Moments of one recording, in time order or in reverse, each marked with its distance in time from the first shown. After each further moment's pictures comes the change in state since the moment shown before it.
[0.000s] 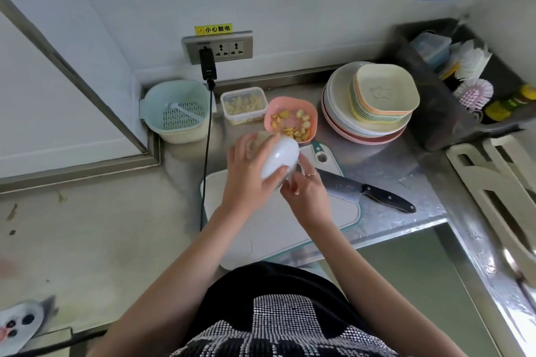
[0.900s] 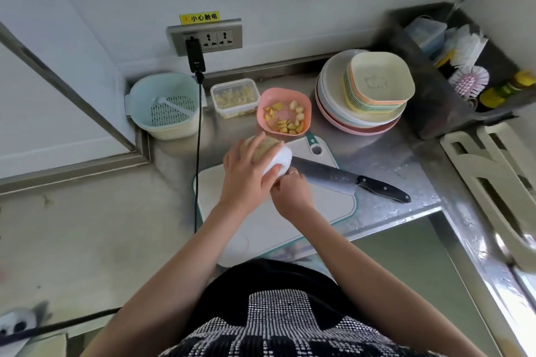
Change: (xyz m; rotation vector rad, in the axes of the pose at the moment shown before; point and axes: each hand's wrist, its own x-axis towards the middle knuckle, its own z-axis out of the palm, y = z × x) left_hand -0.008 -0.009 0.015 0.250 0.027 0.203; right_hand 0.009 -0.024 0.011 -0.182 -0.371 0.369
